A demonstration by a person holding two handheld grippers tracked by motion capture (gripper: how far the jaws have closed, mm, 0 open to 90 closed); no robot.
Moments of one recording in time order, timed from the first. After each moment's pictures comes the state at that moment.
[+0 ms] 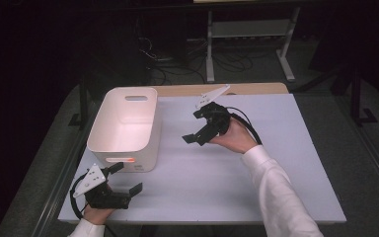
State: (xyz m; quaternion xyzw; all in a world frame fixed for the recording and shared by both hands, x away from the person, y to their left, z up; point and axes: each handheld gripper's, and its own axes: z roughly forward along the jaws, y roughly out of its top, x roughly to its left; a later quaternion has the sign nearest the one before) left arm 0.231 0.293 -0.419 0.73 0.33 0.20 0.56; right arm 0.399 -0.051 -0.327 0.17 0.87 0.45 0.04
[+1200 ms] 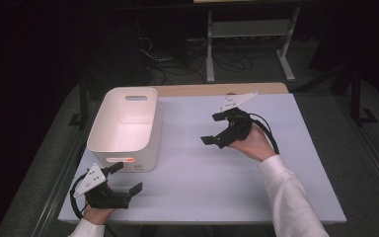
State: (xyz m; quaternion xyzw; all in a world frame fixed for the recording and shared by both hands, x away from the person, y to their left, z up) left arm 0.230 0.292 -0.418 0.73 0.34 0.20 0.56; right arm 0.386 -0.106 -0.341 0.22 0.84 0.49 0.04
